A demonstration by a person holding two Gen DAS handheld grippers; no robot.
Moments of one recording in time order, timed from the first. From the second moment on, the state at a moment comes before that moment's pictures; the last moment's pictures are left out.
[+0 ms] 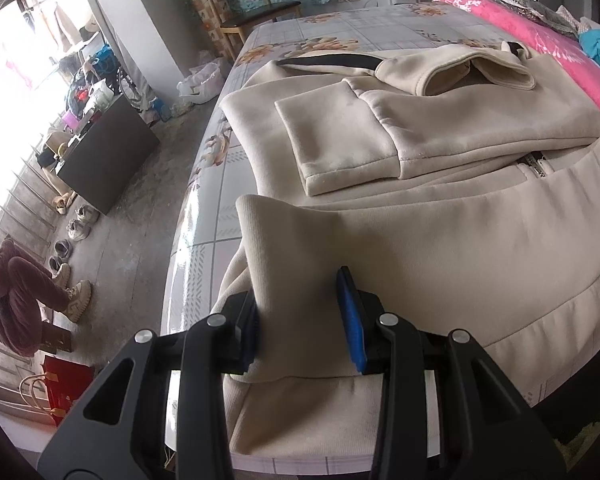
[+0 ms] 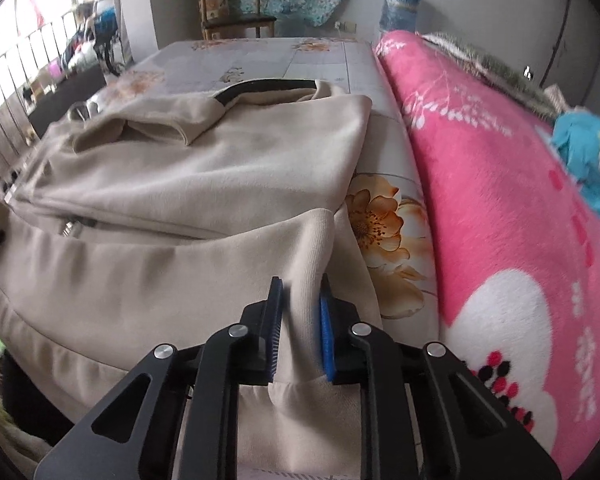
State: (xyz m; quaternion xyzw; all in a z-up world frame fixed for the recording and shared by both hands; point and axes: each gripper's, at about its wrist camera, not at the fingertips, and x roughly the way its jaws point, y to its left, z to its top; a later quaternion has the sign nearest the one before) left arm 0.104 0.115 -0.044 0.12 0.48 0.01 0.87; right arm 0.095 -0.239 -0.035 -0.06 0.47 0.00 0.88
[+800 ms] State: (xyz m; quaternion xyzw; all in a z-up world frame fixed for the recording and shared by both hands) left arm 0.106 0.114 -0.044 0.11 0.48 0.01 0.87; right arm 0.099 -0.231 -0.039 -0.10 0.48 -0.03 0.87
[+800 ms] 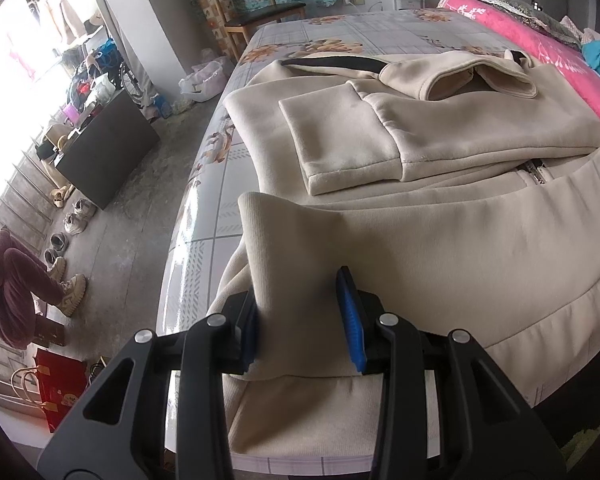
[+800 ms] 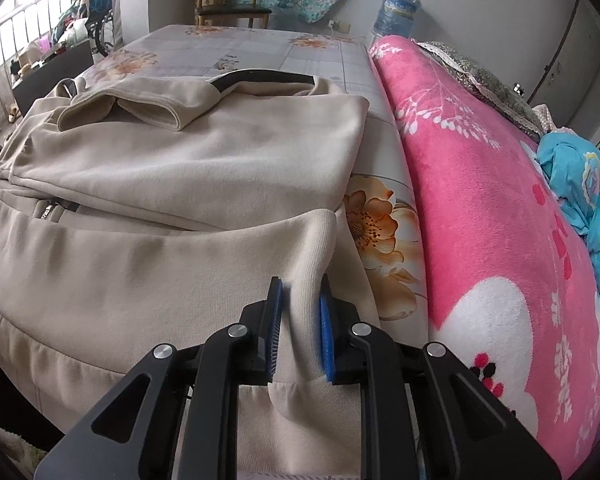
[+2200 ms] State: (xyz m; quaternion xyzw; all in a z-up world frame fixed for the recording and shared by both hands) left arm 0.176 0.156 0.099 0.01 0.27 -0.10 0.96; right arm 0.152 -0.249 0.105 -0.02 0.28 -0.03 0.96
